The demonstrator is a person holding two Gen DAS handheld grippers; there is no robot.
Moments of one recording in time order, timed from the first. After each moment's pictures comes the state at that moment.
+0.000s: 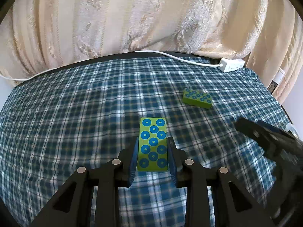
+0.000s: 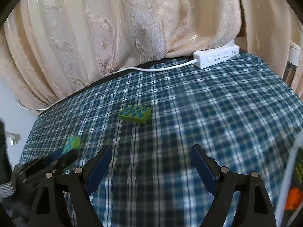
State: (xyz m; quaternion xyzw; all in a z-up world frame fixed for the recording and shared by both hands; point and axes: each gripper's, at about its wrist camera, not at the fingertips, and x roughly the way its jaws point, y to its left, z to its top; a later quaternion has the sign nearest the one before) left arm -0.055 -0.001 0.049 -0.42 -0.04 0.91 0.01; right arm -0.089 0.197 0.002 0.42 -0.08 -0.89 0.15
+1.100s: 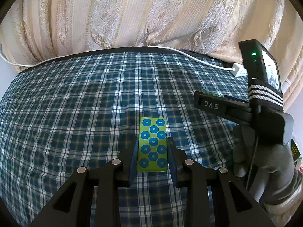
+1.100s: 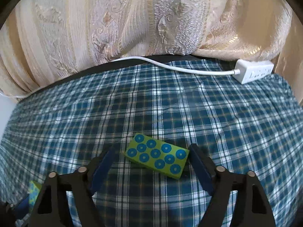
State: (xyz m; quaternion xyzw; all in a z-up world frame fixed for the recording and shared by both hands) left arm -0.060 -0.027 0.041 -0.43 -0.07 0.90 -0.01; right arm -0.176 0.117 -0.034 0.43 0.02 -0.89 0.11
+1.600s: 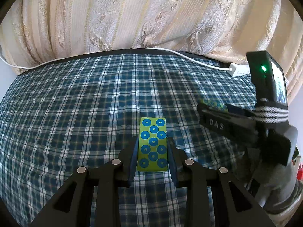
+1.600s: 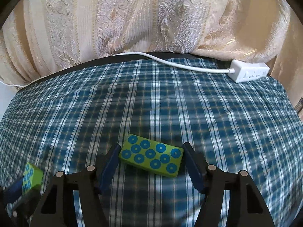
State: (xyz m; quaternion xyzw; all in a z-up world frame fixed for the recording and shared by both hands) left arm -0.056 -0.022 0.045 -0.43 -0.07 0.90 -0.01; right arm -0.146 0.129 -0.032 0.44 0.03 -0.89 0.12
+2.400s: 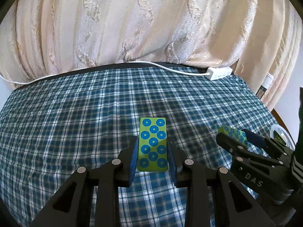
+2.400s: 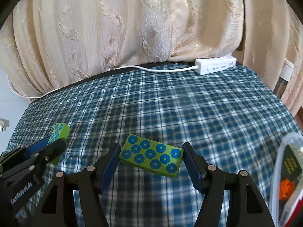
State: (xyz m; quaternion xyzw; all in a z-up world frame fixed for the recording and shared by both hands) left arm -0.028 0.016 0.077 -0.39 -0.04 0.92 0.03; right arm -0.044 0.184 0.011 0.39 -0.03 -0.91 0.11
